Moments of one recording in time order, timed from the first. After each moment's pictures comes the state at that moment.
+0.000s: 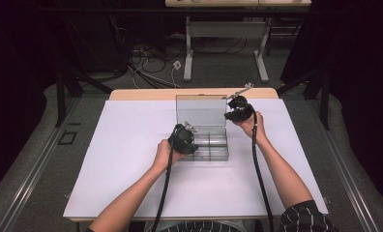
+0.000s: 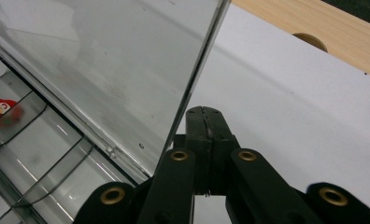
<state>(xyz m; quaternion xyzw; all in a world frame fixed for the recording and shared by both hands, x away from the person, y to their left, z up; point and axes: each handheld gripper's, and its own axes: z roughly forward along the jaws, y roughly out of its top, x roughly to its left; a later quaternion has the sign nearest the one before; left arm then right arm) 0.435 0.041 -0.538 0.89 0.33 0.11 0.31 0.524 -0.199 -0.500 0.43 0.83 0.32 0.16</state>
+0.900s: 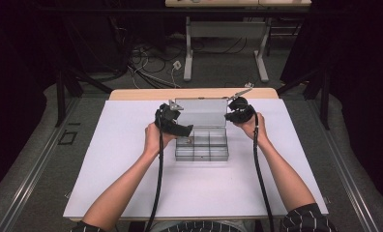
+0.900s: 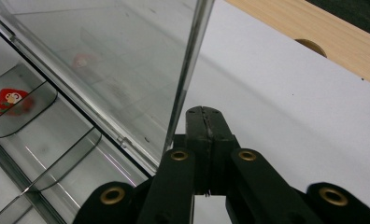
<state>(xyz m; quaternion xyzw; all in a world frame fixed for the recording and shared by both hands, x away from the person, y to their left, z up) 0.464 0.078 -0.476 0.83 0.38 0.20 0.35 0.514 -0.199 -0.496 0.41 0.84 0.32 0.17</state>
